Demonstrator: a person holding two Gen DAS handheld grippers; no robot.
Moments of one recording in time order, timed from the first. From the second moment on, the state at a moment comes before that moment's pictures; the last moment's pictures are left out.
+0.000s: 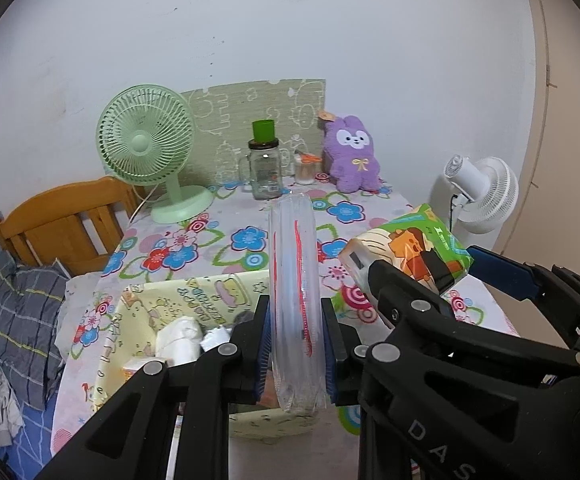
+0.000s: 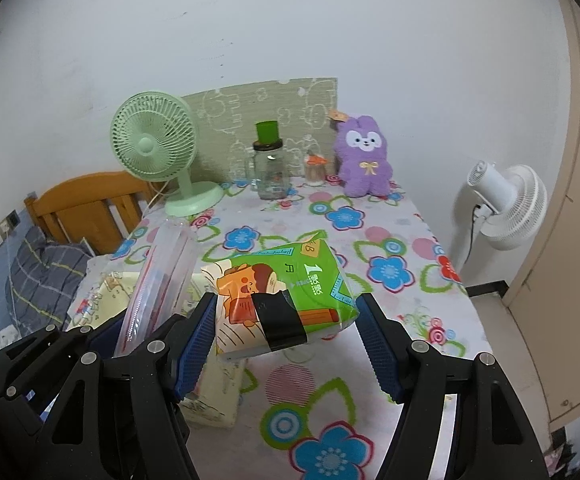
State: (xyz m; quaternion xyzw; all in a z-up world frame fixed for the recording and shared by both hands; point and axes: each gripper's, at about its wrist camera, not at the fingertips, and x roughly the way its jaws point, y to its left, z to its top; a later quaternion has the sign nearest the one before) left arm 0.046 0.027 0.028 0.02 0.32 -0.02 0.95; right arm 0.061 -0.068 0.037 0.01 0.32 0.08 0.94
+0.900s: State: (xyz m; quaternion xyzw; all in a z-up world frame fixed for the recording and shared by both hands) left arm 0.079 0.105 -0.023 0.00 0.37 0.01 0.93; right arm 0.101 0.017 -0.006 -0.03 0.36 0.16 0.92
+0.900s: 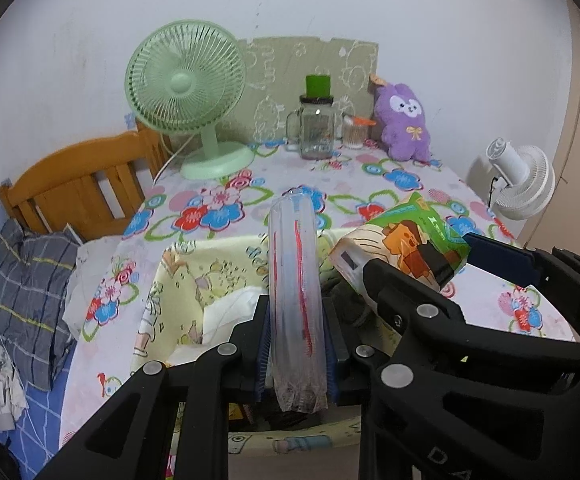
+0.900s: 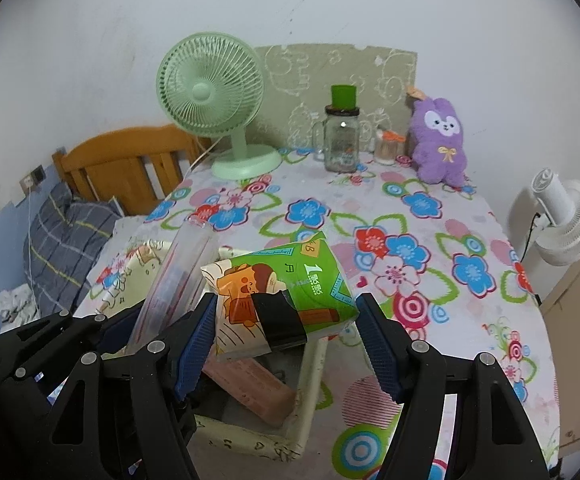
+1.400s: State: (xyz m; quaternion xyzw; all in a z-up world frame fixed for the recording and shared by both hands) left arm 0.082 0.125 -0.036 -0.01 0.38 0.02 0.92; right arm 0.109 0.042 -0.024 -0.05 0.38 0.18 0.91
